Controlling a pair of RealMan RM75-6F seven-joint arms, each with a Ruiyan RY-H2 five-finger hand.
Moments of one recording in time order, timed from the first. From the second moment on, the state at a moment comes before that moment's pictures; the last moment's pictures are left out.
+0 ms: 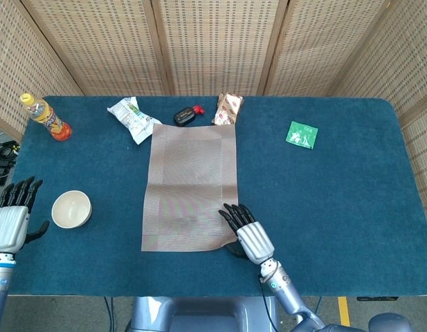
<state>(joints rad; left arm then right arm) -0.19 -1.23 -0.08 -1.53 1.35 1.37 0.14 0.43 -1.95 0.03 -1.12 -1.60 1.26 0.03</state>
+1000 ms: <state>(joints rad) -0.19 -1.23 -0.08 -1.52 1.34 1.36 0.14 0.41 -2.01 0.02 -1.00 -1.61 1.33 0.10</state>
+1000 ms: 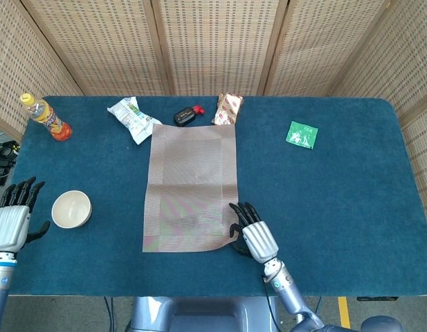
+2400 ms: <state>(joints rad) -0.19 -1.24 -0.08 -1.54 1.36 1.39 0.17 0.29 -1.74 -0.06 -1.15 -1.71 1.56 0.07</state>
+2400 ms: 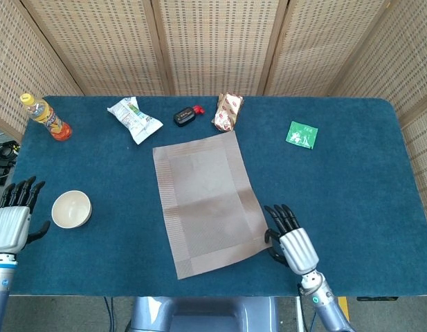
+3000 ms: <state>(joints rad) -0.19 -1.25 -0.08 -1.53 1.37 1.39 0.20 0.30 -1.55 0.10 -1.03 -1.52 1.47 0.24</state>
